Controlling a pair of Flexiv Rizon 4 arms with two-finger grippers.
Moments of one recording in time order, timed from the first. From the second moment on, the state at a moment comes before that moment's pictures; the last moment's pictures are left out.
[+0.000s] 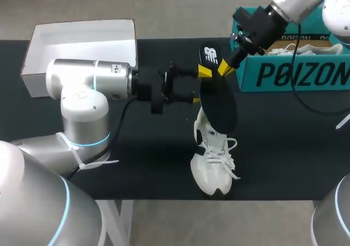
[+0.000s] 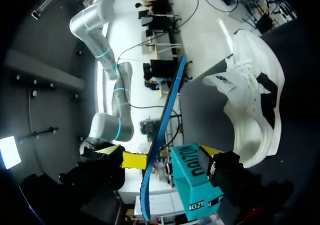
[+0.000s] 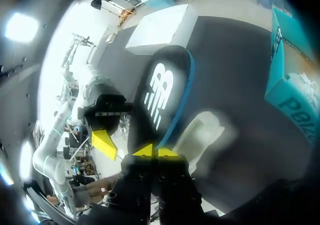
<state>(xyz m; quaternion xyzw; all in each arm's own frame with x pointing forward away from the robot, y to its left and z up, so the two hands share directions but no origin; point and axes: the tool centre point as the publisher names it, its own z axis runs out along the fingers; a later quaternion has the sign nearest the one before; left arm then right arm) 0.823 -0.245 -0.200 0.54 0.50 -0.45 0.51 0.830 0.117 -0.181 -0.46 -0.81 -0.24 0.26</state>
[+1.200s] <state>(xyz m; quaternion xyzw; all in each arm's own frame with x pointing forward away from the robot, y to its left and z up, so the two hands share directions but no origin) 0.813 -0.244 -0.212 0.55 0.49 -0.45 0.50 0.823 0.098 -0.185 -0.50 -0.80 -0.23 0.23</state>
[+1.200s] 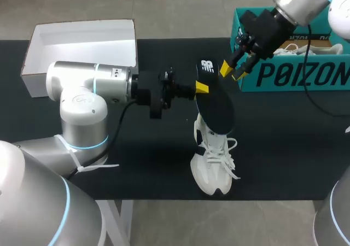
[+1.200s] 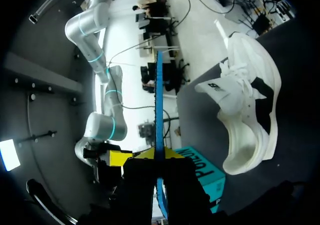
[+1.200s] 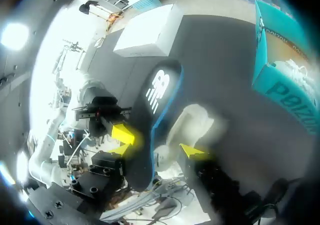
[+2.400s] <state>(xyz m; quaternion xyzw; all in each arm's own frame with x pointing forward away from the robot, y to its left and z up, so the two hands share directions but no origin) 0.832 -0.235 -0.232 0.56 0.50 -0.46 0.47 0.717 0.069 -0.051 -0.52 -0.84 -0.18 -0.04</state>
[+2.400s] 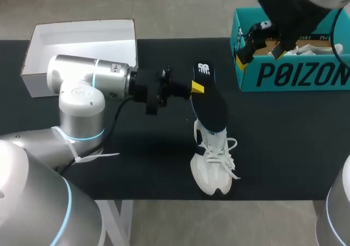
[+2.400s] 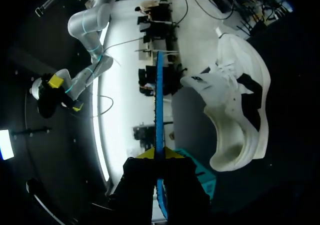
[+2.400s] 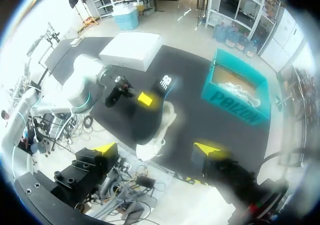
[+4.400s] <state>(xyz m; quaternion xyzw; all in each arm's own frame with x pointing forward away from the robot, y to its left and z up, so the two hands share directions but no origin) 0.859 -0.226 -0.226 0.38 0.62 -0.63 0.29 0.714 0.076 -0.042 -0.52 -0.84 -0.18 -0.05</state>
